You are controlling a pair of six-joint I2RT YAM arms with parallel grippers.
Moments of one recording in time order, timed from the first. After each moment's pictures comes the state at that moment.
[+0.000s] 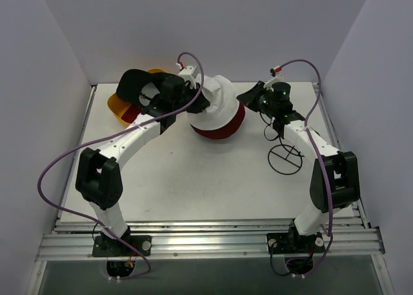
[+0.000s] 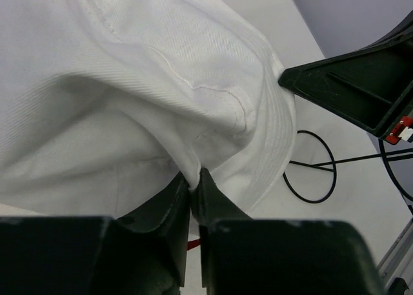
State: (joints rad) left arm -0.53 1.78 1.53 -0.09 0.19 -0.41; right arm 0.22 1.64 1.18 0.20 -0.31 0.70
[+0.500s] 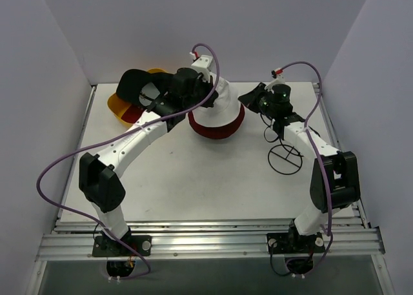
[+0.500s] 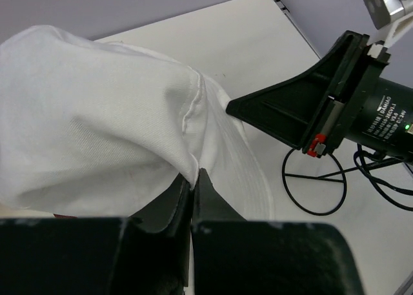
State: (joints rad) left arm -0.64 1.78 1.73 -0.25 0.02 -0.29; right arm 0.21 1.64 1.16 0.23 -0.28 0.70
